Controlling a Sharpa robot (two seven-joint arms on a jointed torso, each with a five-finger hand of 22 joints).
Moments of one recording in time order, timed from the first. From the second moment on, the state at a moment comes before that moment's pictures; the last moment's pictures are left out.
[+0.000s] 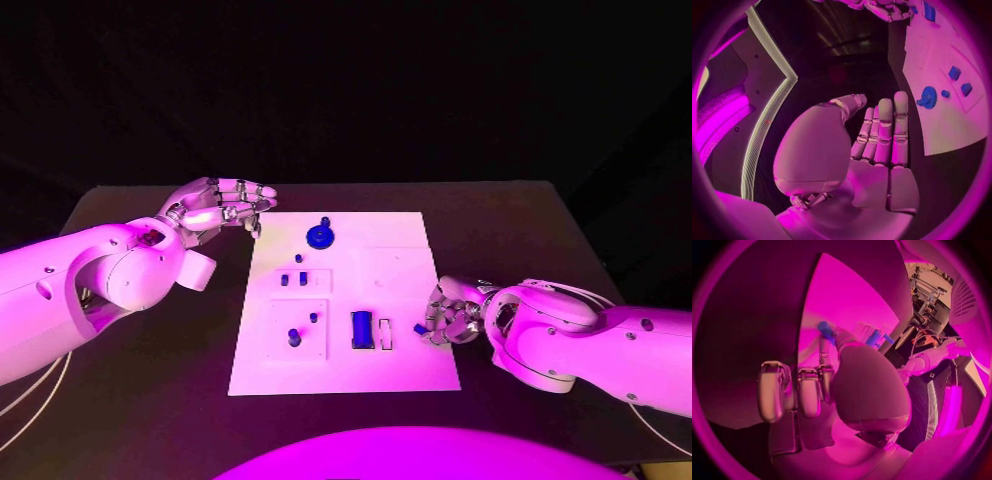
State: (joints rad) left arm 1.16 -0.92 0.00 1.50 -0.21 -0.10 0.24; left_hand 1.43 -0.21 0.56 0.10 0.27 0.75 0.19 0.34 0.36 0.75 0.17 0.55 0.20 0.98 0.08 1.20 0.46 0.17 0.94 0.17 0.94 0.69; right arm 1.07 -1.08 -0.20 1.89 -1.35 -0.29 -0.58; right_hand 1.45 -0.19 0.19 0.27 0.28 1.06 0.07 0.36 0.44 1.46 -0.01 1.45 1.31 1.47 -0.06 1.55 1.31 0.04 1.46 0.04 1.42 1.31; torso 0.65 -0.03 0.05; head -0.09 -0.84
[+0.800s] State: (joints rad) left arm 1.16 -0.92 0.00 1.50 -0.21 -0.09 0.23; left_hand 1.43 -0.21 0.56 0.10 0.28 0.75 0.20 0.34 0.36 0.75 0.17 0.55 0.20 0.97 0.08 1.20 0.46 0.17 0.94 0.17 0.94 0.69; right arm 1.07 -1.07 -0.21 1.93 -1.27 -0.41 -0.52; right_hand 1.41 -0.19 0.39 0.25 0.28 1.05 0.06 0.37 0.44 1.47 -0.01 1.44 1.31 1.47 -0.07 1.55 1.31 0.04 1.47 0.04 1.43 1.31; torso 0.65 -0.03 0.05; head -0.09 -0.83
